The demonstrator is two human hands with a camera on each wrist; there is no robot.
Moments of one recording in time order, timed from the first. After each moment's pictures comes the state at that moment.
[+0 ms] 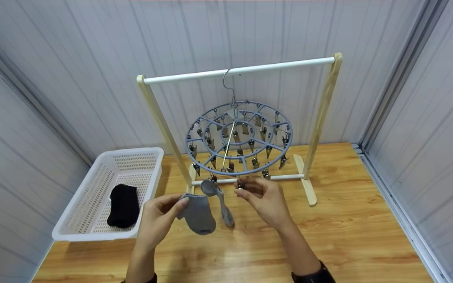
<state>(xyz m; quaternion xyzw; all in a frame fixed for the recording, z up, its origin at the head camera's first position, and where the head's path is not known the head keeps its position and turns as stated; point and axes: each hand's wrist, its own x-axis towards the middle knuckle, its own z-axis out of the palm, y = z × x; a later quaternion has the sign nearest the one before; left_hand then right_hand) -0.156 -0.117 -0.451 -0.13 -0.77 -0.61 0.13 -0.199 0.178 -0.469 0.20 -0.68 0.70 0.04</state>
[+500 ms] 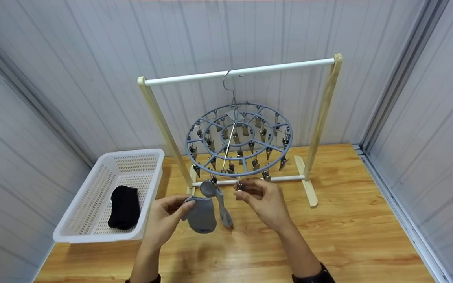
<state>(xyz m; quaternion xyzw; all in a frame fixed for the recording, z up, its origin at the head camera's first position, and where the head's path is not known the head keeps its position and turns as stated) -0.164 -0.108 -0.457 -0.14 -0.77 -0.61 0.13 -0.199 0.177 -0.467 0.20 -0.69 0.70 0.03</state>
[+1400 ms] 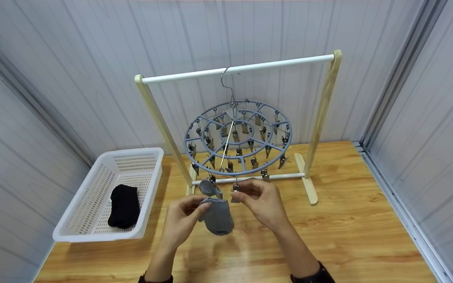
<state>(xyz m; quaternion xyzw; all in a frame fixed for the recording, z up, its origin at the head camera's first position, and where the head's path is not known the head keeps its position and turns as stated) -0.167 -0.075 -0.474 -0.15 -0.77 -0.61 0.11 -0.194 0.171 -0.466 0.19 -0.71 0.68 0.04</state>
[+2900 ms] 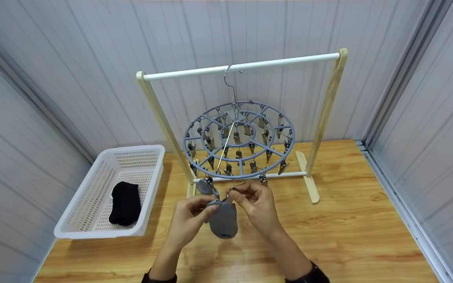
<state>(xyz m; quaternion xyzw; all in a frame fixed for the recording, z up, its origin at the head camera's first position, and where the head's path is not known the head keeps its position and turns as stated) -0.167 -0.067 -0.476 -0.18 -0.76 -0.61 0.09 -0.185 0.146 -0.477 0.22 -0.58 0.78 0.06</state>
